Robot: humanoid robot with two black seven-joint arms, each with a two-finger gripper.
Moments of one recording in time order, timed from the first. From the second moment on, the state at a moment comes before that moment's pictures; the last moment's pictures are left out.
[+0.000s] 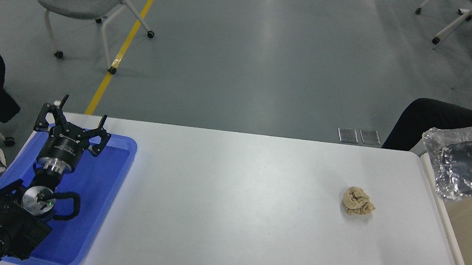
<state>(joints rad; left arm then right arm) -0.63 0.20 -0.89 -0.20 -0.21 -0.79 -0.32 2.29 -0.85 -1.59 1.22 -0.80 0.51 -0.04</state>
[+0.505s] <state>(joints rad) -0.64 0.20 -0.89 -0.20 -0.21 -0.79 -0.33 1.42 -0.96 -0.94 0.61 -0.90 0.29 -0.02</state>
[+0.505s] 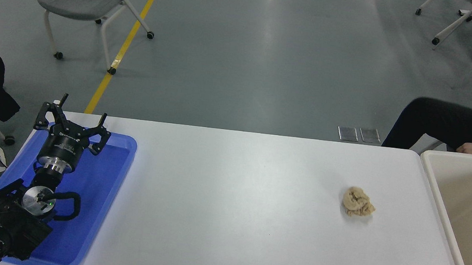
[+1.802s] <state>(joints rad) -0.63 0.20 -0.89 -0.20 -0.21 -0.79 -0.32 0.67 -0.64 -0.45 0.11 -0.49 0.14 -0.01</state>
